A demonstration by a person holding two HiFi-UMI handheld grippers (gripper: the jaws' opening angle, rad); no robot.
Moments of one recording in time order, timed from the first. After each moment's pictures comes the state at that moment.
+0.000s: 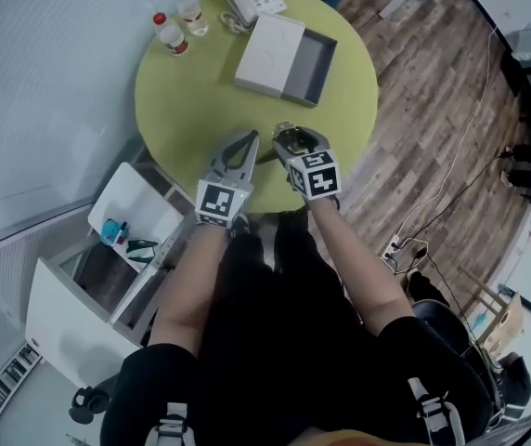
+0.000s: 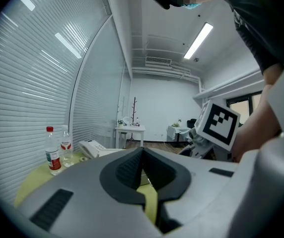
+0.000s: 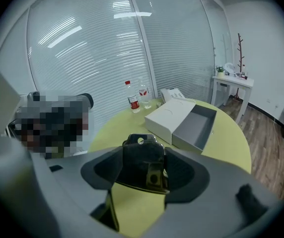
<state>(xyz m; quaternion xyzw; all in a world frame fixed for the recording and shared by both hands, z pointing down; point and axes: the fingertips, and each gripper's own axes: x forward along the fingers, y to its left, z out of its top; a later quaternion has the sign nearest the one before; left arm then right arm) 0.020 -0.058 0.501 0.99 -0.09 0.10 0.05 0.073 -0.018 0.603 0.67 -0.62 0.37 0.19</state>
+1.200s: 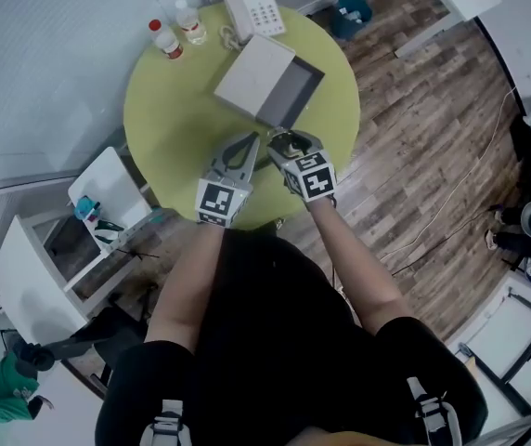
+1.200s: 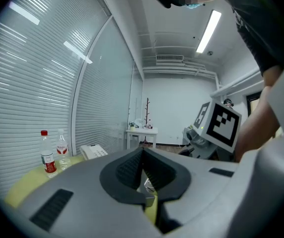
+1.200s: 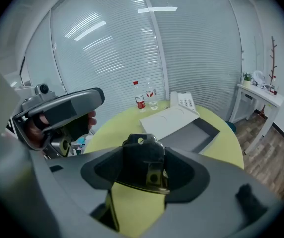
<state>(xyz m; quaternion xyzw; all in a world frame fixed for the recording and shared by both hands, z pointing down) 0.134 -0.036 0.481 0.98 -0.19 0.09 0.06 0.175 -0.013 0.584 0.56 -0.72 0.33 0.24</state>
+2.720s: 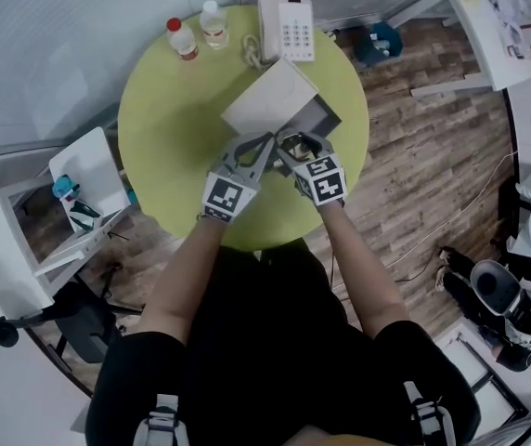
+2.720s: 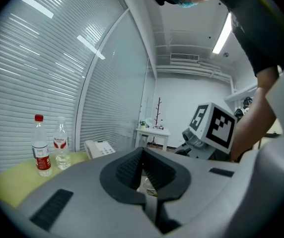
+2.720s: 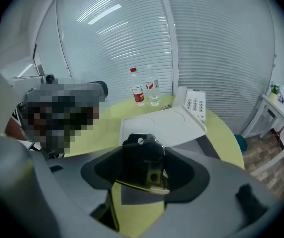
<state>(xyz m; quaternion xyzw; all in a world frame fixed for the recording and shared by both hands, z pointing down) 0.190 -0.142 0.525 0.96 -0.23 0.08 0.10 0.231 -0.116 0.630 0.47 -0.76 0.32 0.32</state>
